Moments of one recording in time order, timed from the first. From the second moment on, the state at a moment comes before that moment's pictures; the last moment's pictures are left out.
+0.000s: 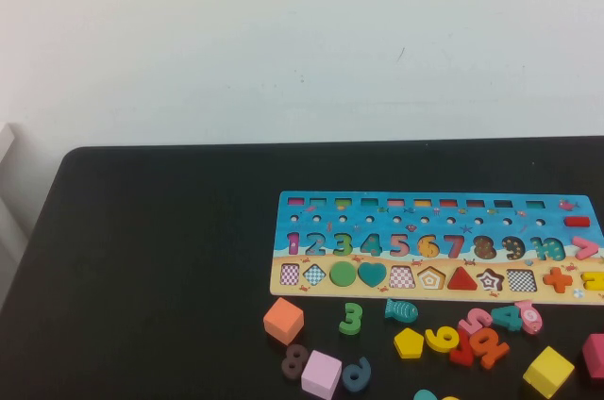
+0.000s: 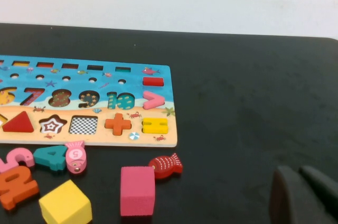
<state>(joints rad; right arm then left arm) -0.01 -0.01 0.02 -0.35 0.43 0.25 -0.05 -0.01 0.02 -0.10 0.36 0.05</state>
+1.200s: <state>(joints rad) -0.01 -0.01 0.02 -0.35 0.43 0.25 -0.05 0.08 -0.16 -0.83 0.38 0.15</state>
